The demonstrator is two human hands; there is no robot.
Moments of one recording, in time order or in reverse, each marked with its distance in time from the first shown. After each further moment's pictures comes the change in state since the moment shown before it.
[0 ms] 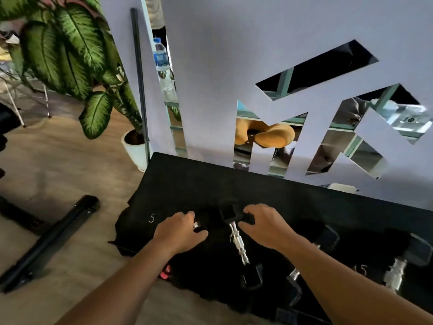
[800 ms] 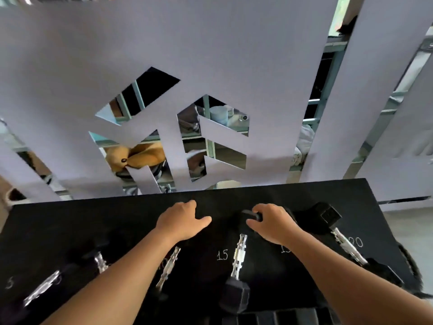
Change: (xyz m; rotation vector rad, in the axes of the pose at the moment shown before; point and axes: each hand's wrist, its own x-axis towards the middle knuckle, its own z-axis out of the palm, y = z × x) left_hand 0.007 0.445 0.049 0.086 0.063 0.358; right_hand -0.205 0.361 -0.189 0.030 0.274 0.339
